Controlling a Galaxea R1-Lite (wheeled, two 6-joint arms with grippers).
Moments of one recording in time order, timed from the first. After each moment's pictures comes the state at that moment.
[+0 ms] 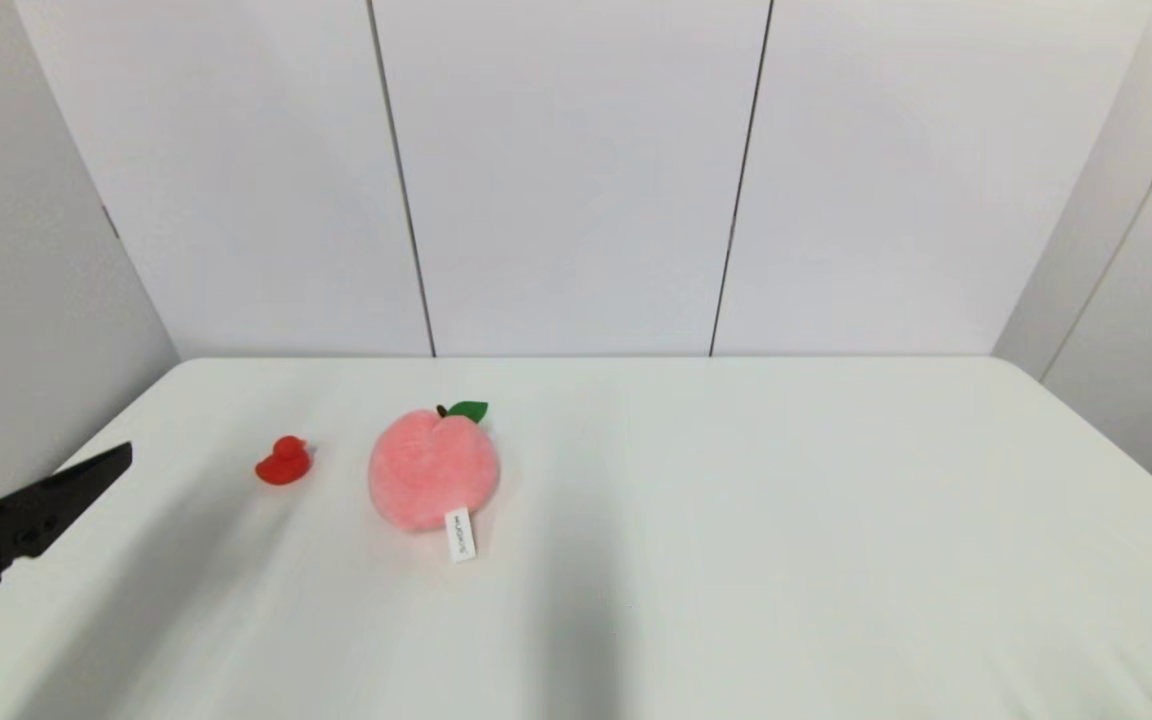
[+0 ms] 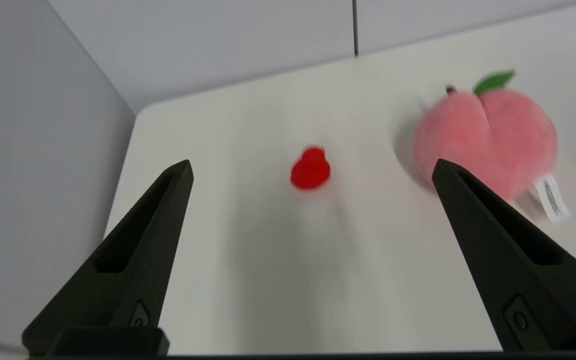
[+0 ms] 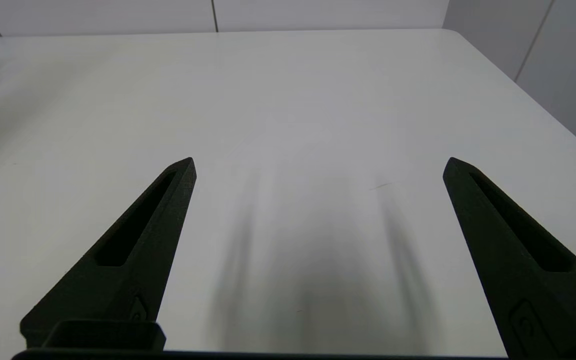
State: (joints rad) left arm 0.00 0.90 -0.54 -0.17 -0.07 0.23; right arm 0.00 0.00 0.00 0.00 -0.01 0.01
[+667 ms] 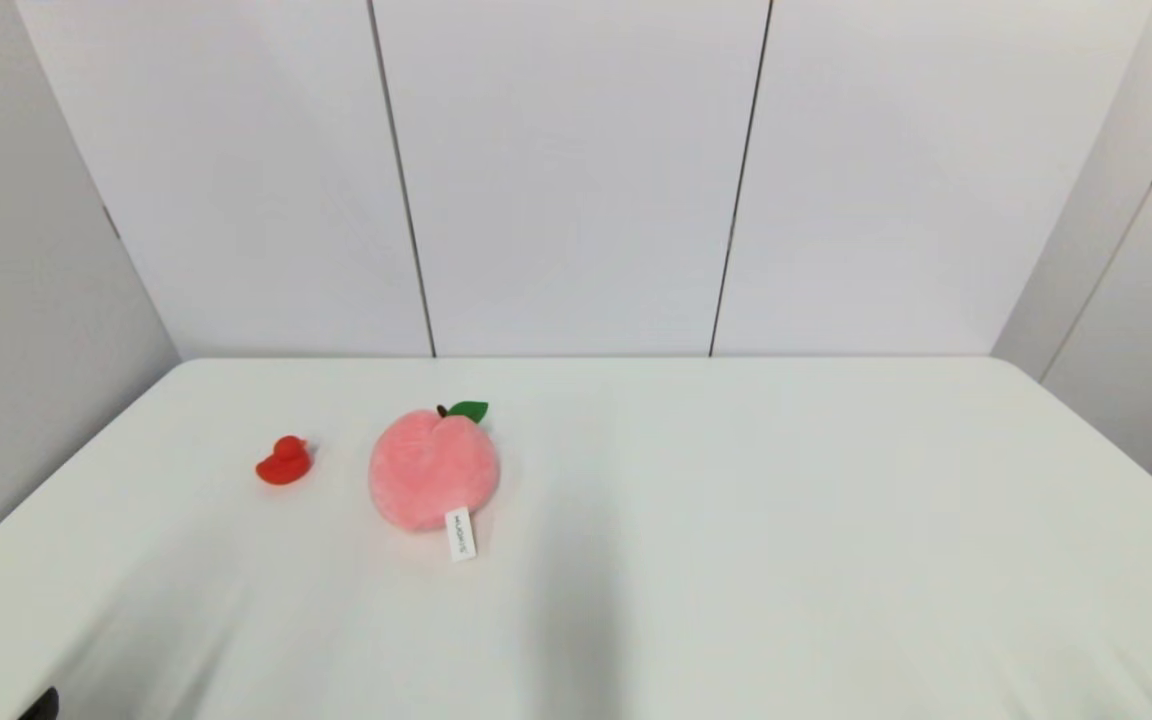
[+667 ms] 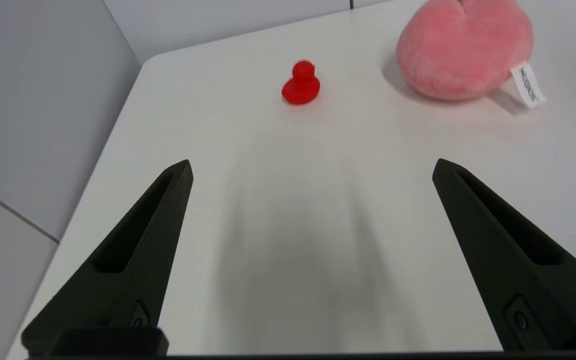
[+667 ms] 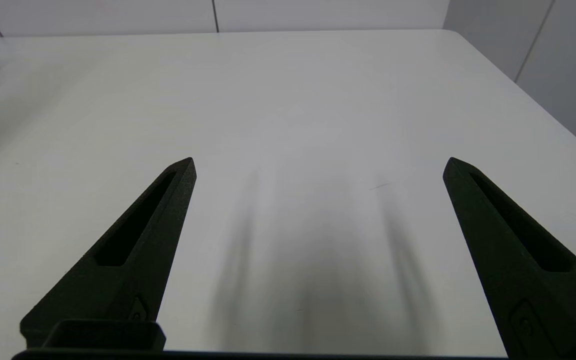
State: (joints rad) left arm 0.01 0.35 -0.18 -0.05 -0.06 0.22; right arm 0.00 0.00 0.00 0.00 -0.01 0.01
